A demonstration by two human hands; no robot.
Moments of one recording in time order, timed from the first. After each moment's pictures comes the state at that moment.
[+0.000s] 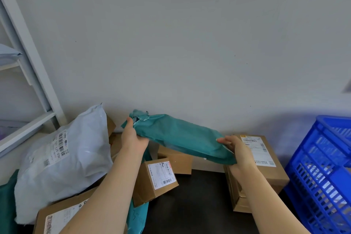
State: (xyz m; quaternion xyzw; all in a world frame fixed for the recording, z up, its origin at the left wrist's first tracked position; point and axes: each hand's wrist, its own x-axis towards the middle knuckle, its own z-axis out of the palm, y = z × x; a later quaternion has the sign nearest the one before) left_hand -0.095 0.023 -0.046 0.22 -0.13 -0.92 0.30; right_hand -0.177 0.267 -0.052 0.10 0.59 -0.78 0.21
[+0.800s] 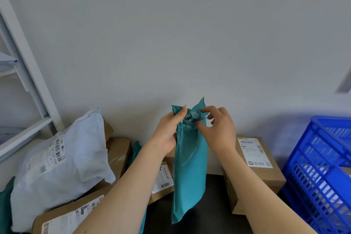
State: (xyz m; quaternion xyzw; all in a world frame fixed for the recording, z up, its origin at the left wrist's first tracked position) left_hand -0.118 0.098 -0.004 0.12 -0.52 -0.83 0.12; right_hand -0.171 0.228 -0.006 -0.25 0.85 -0.44 -0.18
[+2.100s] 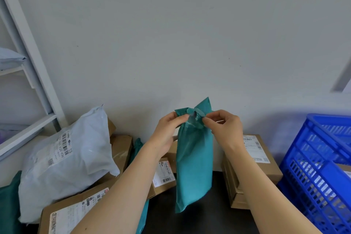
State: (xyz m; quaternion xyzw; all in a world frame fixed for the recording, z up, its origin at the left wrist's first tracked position) left_hand -0.093 0.103 -0.007 0.14 -0.62 -0.76 0.15; right_hand -0.155 0.247 0.003 -0.18 0.78 -0.59 -0.06
